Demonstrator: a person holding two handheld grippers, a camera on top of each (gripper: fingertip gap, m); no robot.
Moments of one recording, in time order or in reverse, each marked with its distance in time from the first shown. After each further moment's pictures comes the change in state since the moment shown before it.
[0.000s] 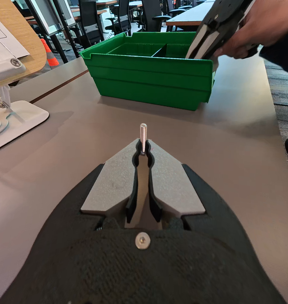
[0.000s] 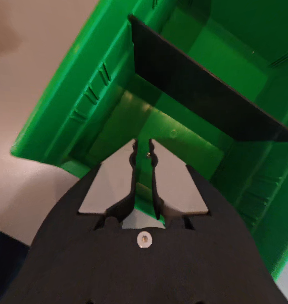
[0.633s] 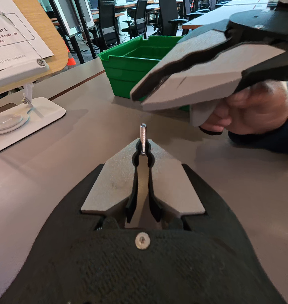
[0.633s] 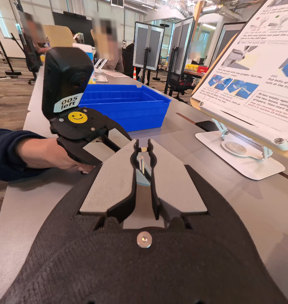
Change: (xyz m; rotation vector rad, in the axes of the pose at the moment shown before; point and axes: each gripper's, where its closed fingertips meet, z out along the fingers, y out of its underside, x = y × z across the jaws) left arm -0.015 -0.003 -0.005 0.011 -0.084 -0.026; right arm -0.221 -0.179 -0.034 0.972 -0.402 -0.270
